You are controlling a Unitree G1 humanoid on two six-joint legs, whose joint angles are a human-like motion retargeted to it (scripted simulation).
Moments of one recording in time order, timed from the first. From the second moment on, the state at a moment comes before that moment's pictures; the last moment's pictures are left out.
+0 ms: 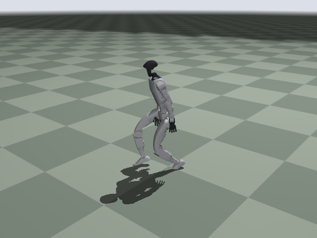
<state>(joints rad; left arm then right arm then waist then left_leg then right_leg) 0.15 0.08 -0.51 1.32 -0.09 -0.14 -0.05 0.16 -0.20 0.52 1.10 0.45 -0.18 -0.08 -0.03 0.13 0.15 -0.46 -0.04 -0.06 1.18 -0.34 -0.11 -0.99 -0.15 -0.28 1.04 0.13 0.10</state>
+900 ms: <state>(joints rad) 0.12 0.12 -0.60 1.26 -0.13 -0.13 -0.07 0.08 -0.18 0.51 1.17 0.40 -0.19 -0.14 -0.02 -0.02 0.16 -1.12 -0.16 0.11 1.15 -0.16 -0.02 -0.88 -0.30 -0.28 1.48 -0.22 0.00</state>
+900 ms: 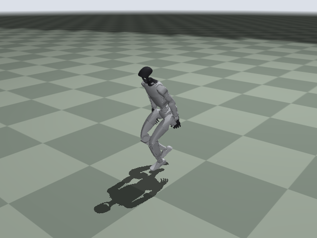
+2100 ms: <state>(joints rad) 0.11 0.13 -0.57 1.24 -0.01 -0.08 -0.24 0.06 -0.16 0.53 1.17 0.35 -0.09 0.09 0.05 -0.05 0.15 -1.03 -0.26 -0.08 1.32 -0.11 -0.08 -0.93 -0.12 -0.18 1.42 -0.21 0.07</state>
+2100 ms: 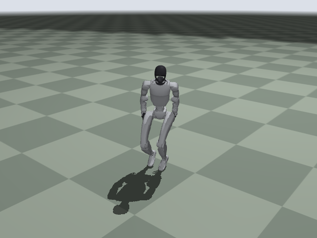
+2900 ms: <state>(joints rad) 0.10 0.11 -0.39 1.37 -0.10 -0.07 -0.19 0.07 -0.23 0.44 1.16 0.24 -0.09 0.06 -0.08 0.01 -0.01 -0.67 -0.12 0.26 0.72 -0.38 0.04 -0.67 -0.40 -0.30 1.27 -0.36 0.04</state>
